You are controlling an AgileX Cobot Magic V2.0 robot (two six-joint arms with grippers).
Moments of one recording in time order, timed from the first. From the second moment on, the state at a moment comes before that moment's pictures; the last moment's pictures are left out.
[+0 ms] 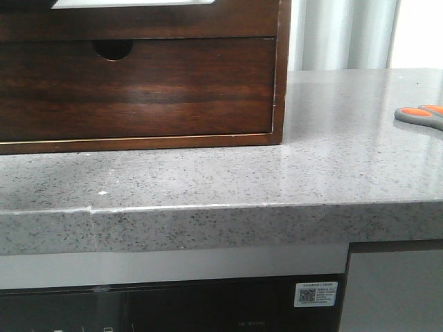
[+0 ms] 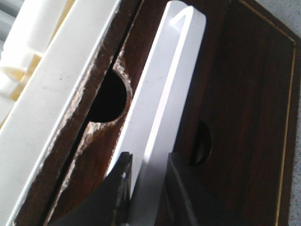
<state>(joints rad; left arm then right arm) -0.22 1.12 -0.58 0.98 -0.55 0.20 -0.08 0.28 -0.33 0.15 0.40 -0.14</state>
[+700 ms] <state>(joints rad) -0.23 0.79 -0.35 1.02 -0.54 0.18 -0.08 0.28 -0.33 0.15 0.41 -0.14</state>
